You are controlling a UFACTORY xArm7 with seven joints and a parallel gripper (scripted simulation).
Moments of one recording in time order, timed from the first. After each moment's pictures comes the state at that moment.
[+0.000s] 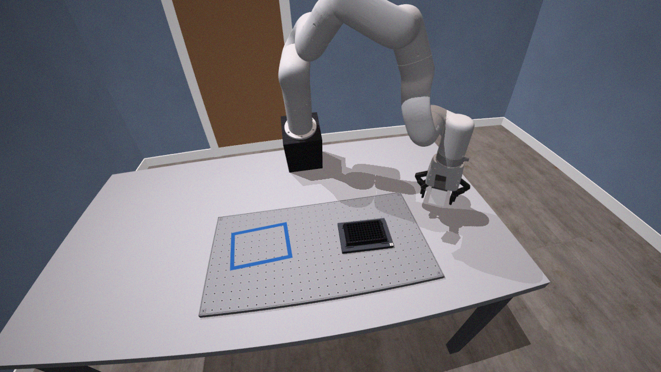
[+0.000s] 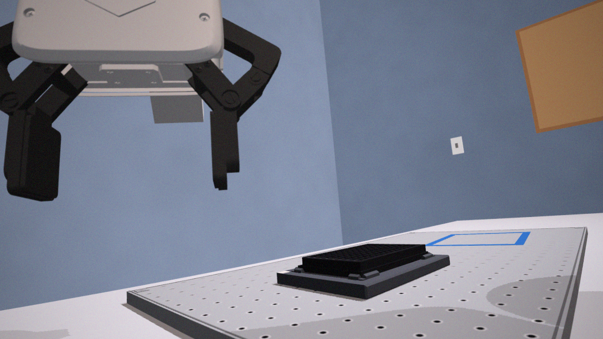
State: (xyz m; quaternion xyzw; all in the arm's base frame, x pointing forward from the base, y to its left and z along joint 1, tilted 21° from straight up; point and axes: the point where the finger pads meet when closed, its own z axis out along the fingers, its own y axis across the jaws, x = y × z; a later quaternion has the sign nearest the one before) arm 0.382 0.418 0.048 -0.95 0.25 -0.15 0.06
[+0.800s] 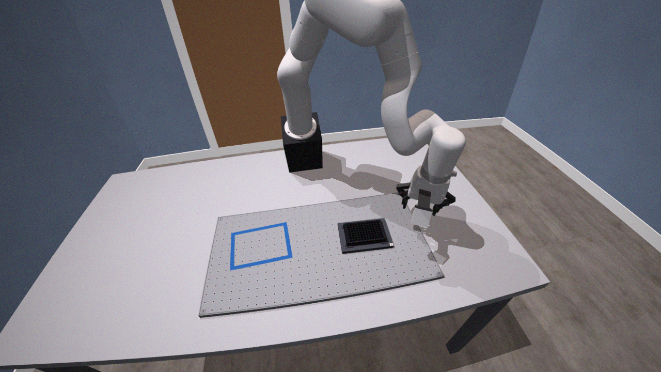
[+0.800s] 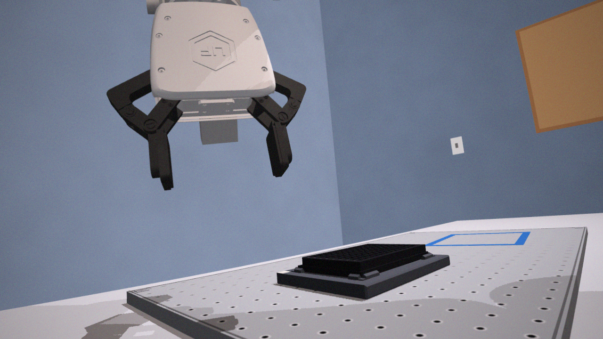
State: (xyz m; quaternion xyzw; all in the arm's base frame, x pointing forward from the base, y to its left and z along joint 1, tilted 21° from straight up) arm 0.421 0.334 0.078 -0.97 0.21 -0.08 0.03
